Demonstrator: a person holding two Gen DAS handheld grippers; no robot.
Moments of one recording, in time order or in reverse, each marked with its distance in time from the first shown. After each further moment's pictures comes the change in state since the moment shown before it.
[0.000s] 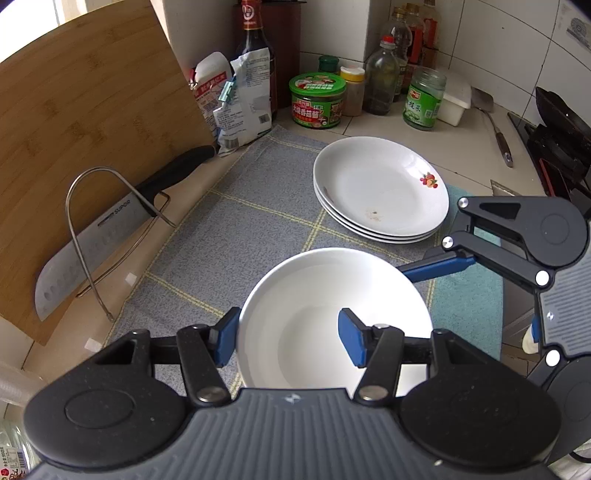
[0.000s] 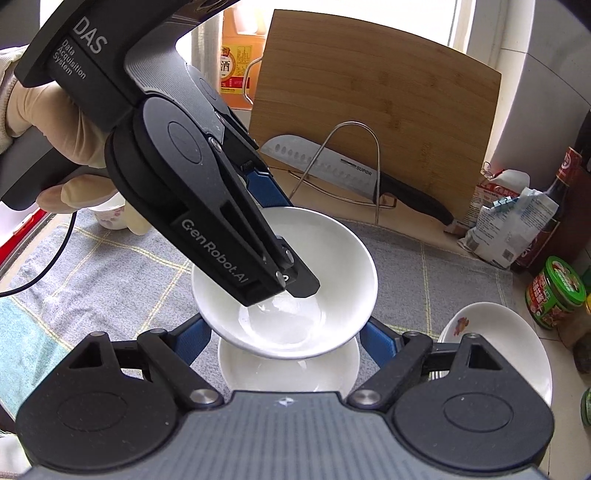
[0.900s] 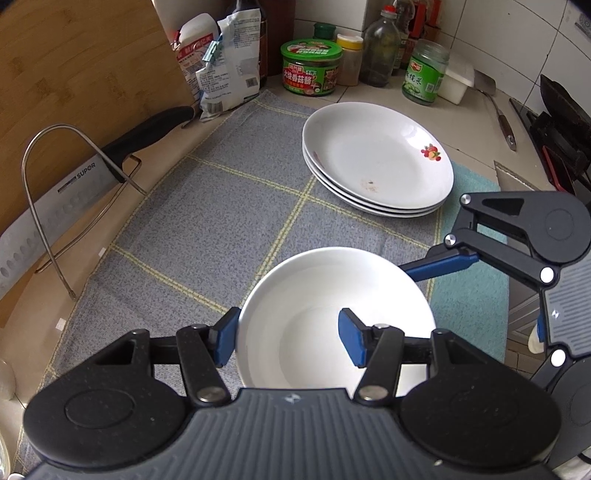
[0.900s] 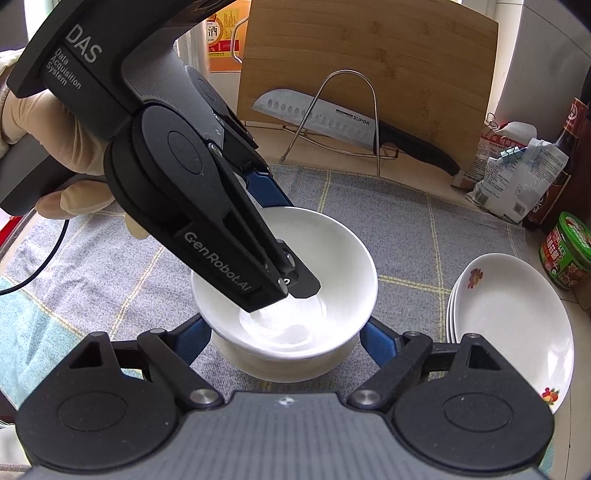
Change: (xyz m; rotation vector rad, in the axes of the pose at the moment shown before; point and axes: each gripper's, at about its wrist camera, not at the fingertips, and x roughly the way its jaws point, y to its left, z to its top) left arm 0.038 -0.005 -0.010 -0.030 0.067 -0.038; right arm 0.022 -0.010 -0.016 0.043 0.092 0.042
